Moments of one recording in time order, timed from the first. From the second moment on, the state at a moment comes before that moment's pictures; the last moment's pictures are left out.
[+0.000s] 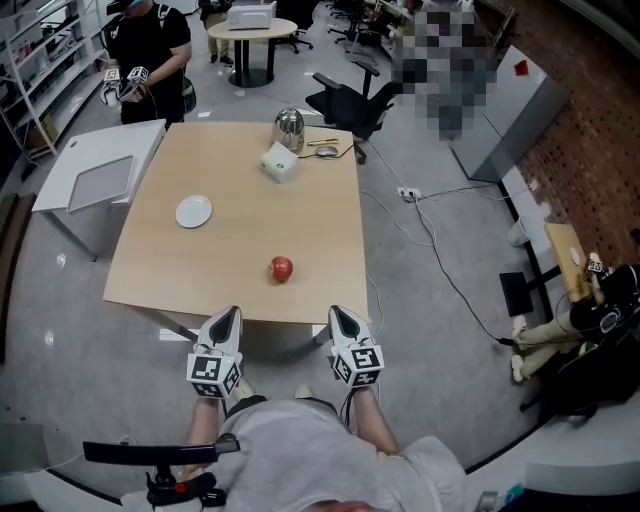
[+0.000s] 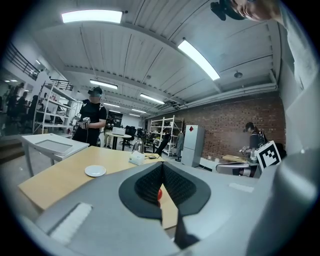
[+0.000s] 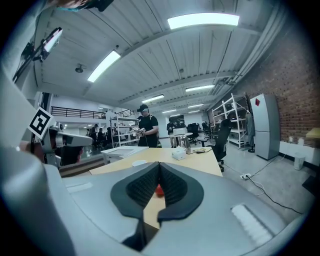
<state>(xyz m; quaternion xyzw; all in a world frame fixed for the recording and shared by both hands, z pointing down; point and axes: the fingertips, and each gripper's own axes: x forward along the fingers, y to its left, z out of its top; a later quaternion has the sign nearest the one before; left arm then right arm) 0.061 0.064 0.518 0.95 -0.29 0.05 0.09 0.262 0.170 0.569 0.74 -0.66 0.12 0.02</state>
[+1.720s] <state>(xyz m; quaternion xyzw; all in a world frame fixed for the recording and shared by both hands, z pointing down) 0.078 0.148 0.523 0.93 -0.35 0.06 0.08 0.282 0.225 0.581 0.69 -0.72 0.11 0.02</state>
